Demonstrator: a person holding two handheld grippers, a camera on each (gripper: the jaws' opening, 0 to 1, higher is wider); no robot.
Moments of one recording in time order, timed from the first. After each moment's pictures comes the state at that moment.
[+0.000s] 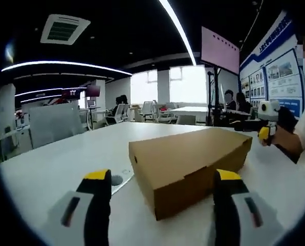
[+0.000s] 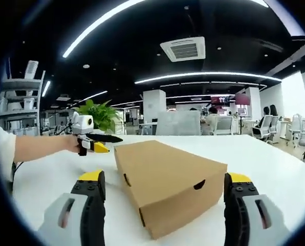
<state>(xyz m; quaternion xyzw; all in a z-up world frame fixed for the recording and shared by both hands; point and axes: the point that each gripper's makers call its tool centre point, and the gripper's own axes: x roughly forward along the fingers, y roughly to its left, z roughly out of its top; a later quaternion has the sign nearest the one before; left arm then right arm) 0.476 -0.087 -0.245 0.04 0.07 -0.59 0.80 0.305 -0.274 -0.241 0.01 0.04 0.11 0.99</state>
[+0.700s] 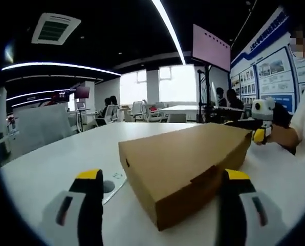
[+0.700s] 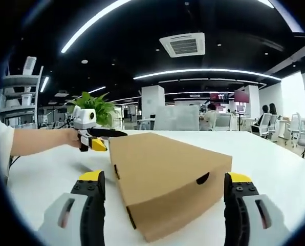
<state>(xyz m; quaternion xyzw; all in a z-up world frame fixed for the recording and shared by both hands) 0.482 -0.110 -0.257 0.07 0.06 -0.62 0.78 0.321 -0.271 -0.260 0.01 0.05 0.11 0.99</state>
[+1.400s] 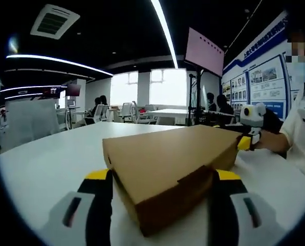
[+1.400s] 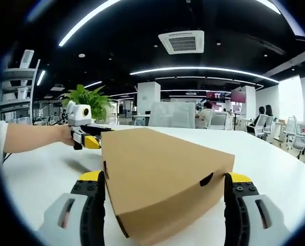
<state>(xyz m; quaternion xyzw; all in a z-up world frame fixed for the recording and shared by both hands) 0.465 -0.121 -0.266 0.04 0.07 -0.66 0.75 0.336 -0.272 -0.268 -0.02 0.06 0.08 0.99</state>
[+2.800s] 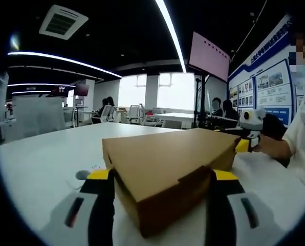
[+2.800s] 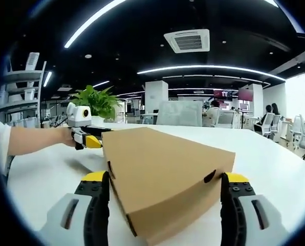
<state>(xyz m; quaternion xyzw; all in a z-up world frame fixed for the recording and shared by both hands) 0.419 -0.109 -0.263 0.02 0.08 -0.63 0.77 0.306 -0.270 -0.266 -0.01 0.07 0.12 0.99</state>
